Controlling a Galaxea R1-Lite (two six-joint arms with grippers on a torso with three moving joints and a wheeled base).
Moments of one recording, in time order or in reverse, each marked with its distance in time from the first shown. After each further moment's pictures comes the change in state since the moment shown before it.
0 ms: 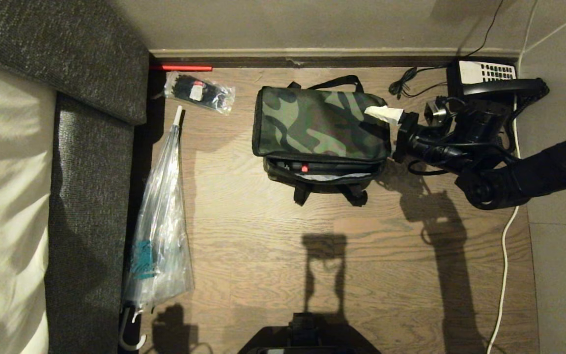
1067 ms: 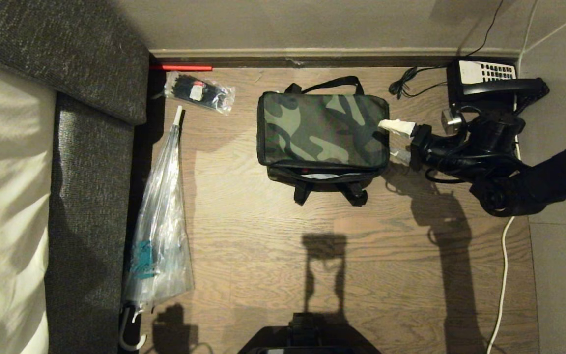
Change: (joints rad) left arm 0.000 0.000 0.000 0.000 0.000 0.000; right arm -0.083 0.008 0.070 -0.006 0.000 -0.149
